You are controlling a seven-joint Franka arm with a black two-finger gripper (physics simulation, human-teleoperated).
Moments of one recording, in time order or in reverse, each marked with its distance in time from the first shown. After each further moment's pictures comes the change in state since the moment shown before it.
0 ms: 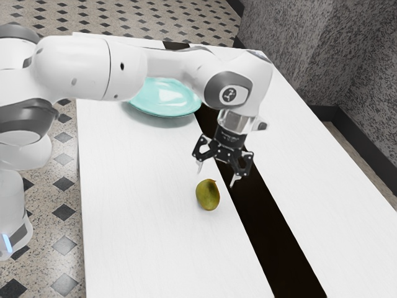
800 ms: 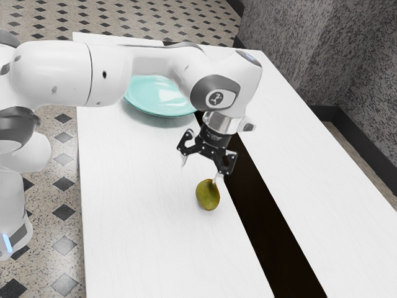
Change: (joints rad) arm -0.166 0.067 0.159 -0.102 0.070 -0.023 0.085
